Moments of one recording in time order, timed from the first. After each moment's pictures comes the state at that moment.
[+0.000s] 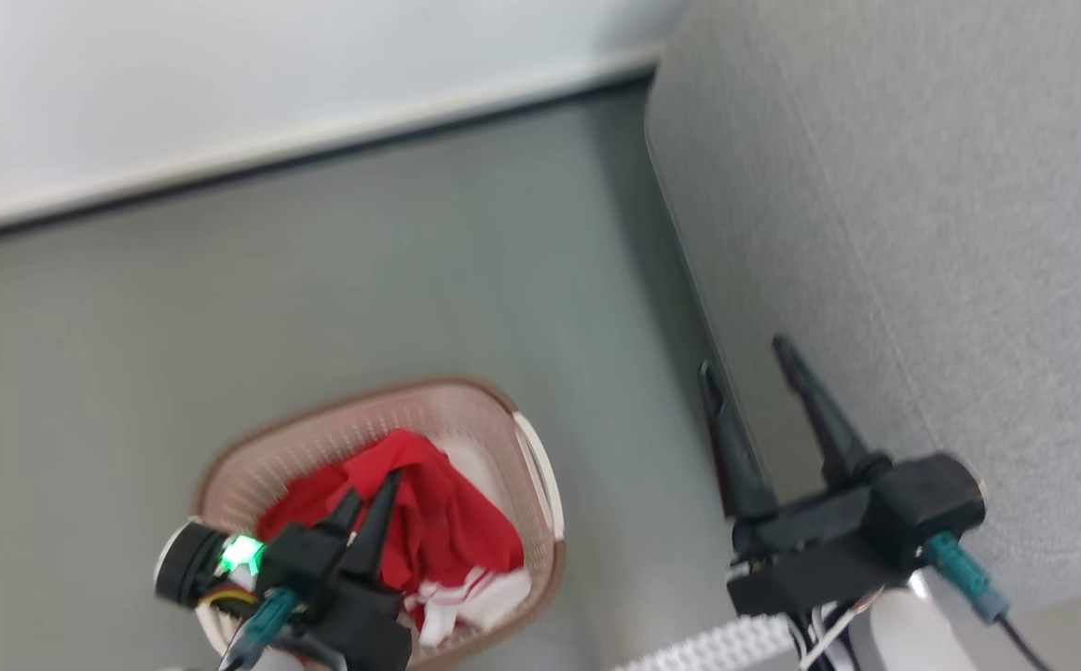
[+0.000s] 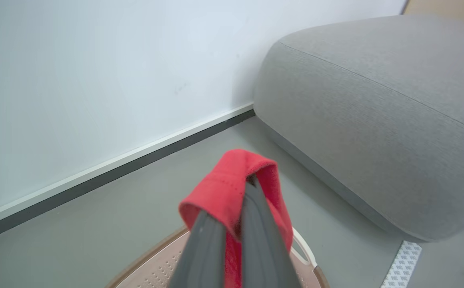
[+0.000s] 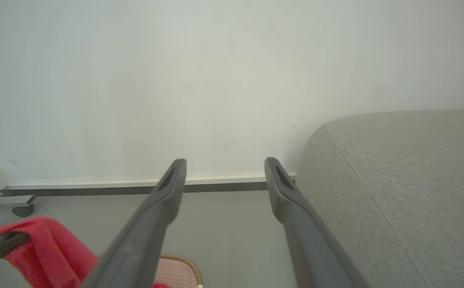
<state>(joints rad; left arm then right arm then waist) -0.39 0.24 -0.52 0.19 -0.17 0.15 -0.26 -0.25 -0.10 0.37 0.03 0.12 0.13 -0.26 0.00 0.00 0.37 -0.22</state>
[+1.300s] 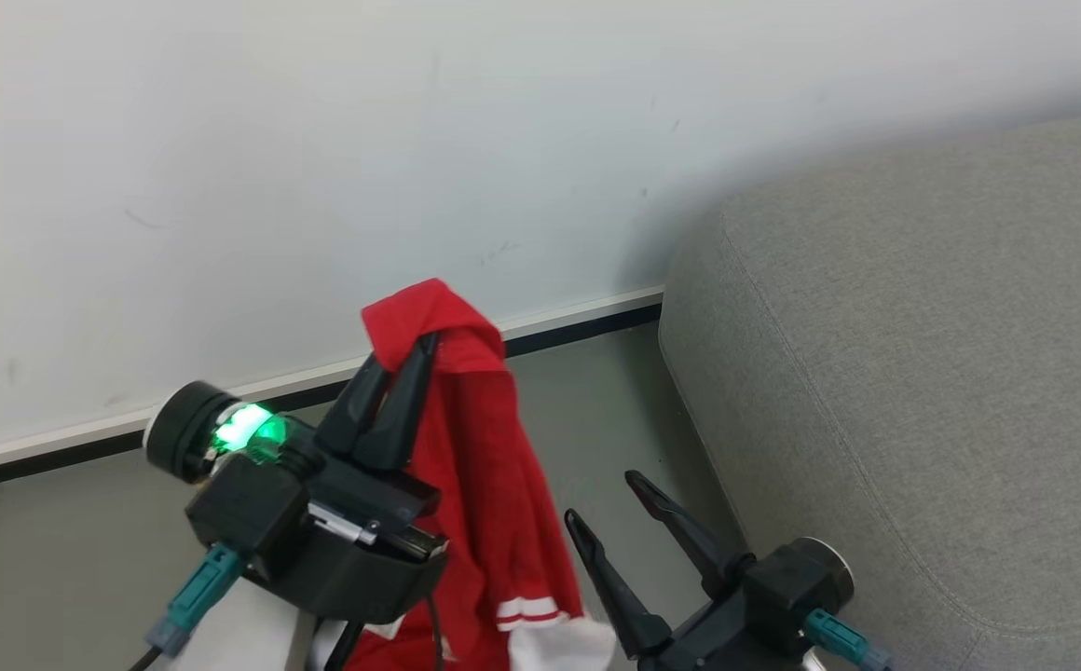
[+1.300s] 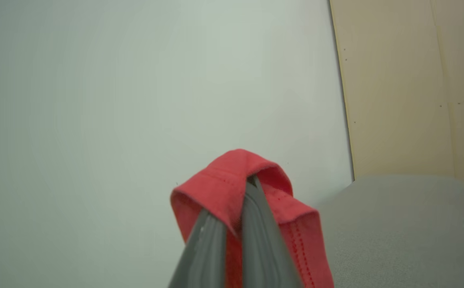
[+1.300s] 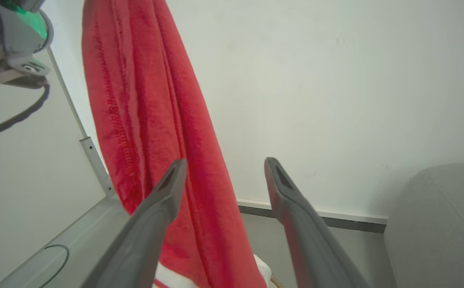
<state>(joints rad) -0.40 0.09 -0.28 -0.17 -0.08 -0.08 -0.26 -0.21 -0.19 0.71 0.12 0.30 0.13 -0.26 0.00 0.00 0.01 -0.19</state>
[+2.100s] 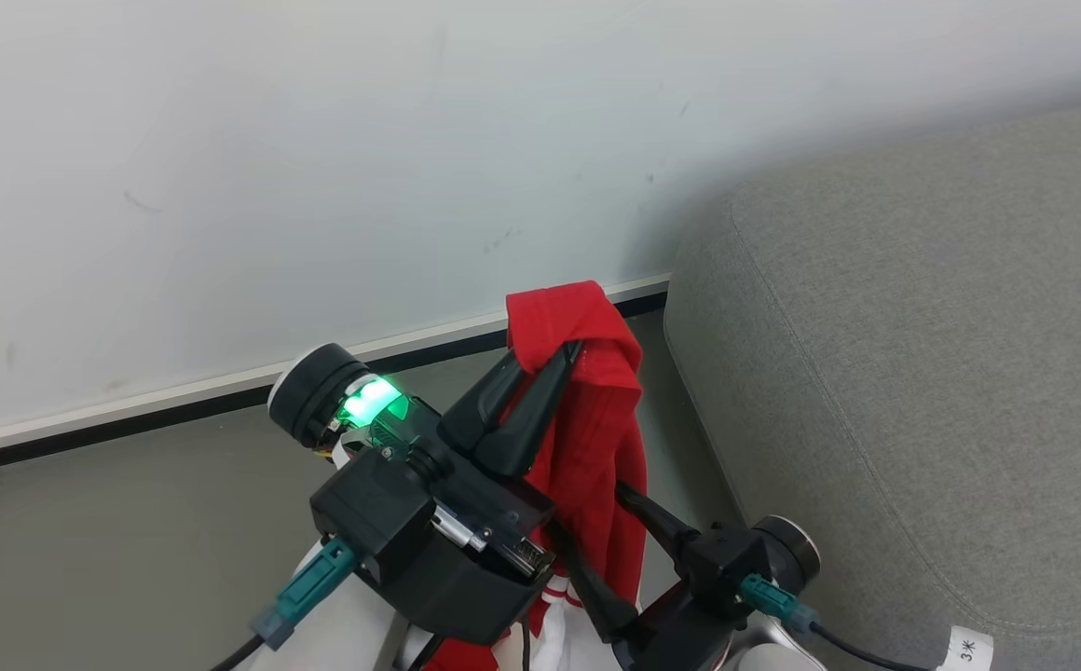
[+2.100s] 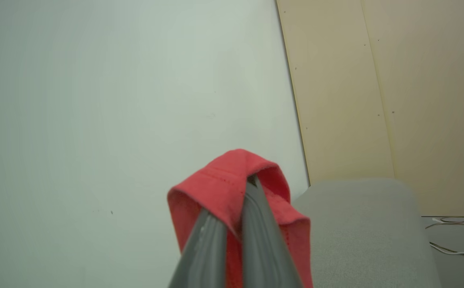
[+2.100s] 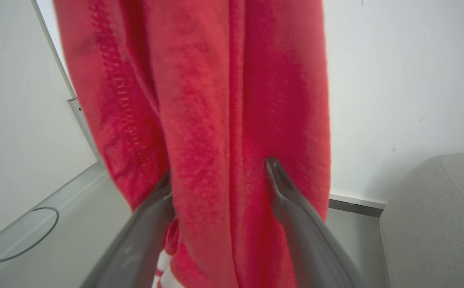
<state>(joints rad) -0.50 0.05 -0.46 -0.17 -0.09 -0.10 -0.26 -0.35 -0.15 0.77 0.35 0.28 0.13 -0.26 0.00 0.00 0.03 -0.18</state>
